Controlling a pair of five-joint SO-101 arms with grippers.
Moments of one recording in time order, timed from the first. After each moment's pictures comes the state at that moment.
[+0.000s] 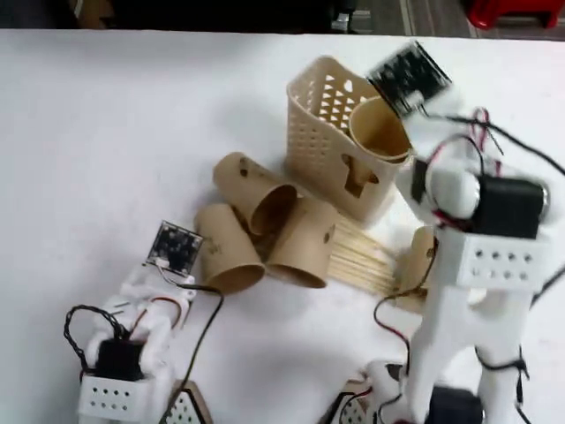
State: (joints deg) left arm 0.7 -103.6 97.2 63.3 -15.6; right arm 3.7 -25.7 -9.4 98.2 42.8
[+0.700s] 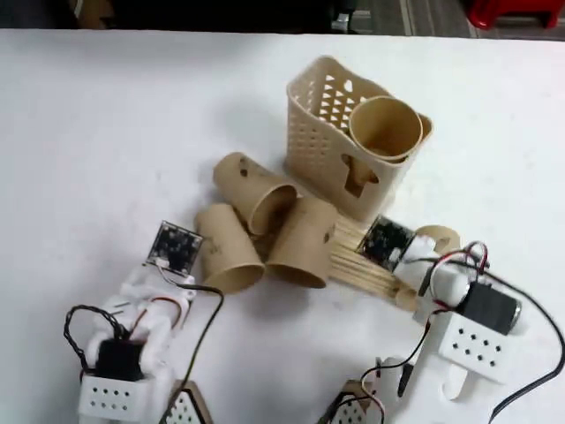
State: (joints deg) left arm 0.7 -103.6 97.2 63.3 -15.6; right arm 22.6 -58.5 52.7 85.5 82.0
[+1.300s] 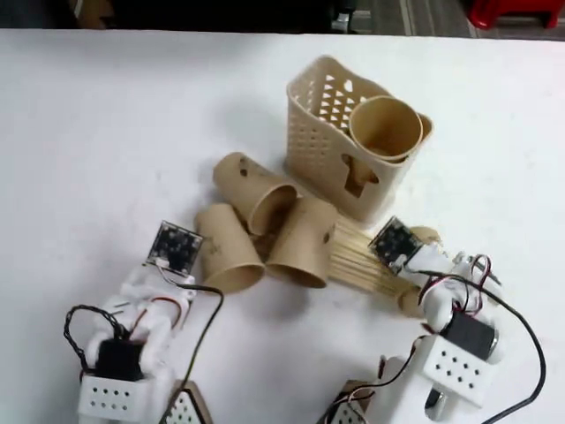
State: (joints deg) left arm 0.7 -103.6 97.2 63.3 -15.6; right arm 26.8 -70.2 73.7 55.3 79.2
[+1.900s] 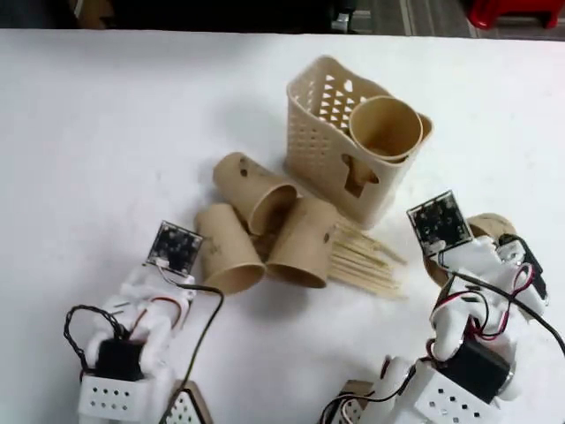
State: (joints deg) left arm 0.7 -103.6 97.2 63.3 -15.6; right arm 31.2 -80.1 57.9 59.3 61.6
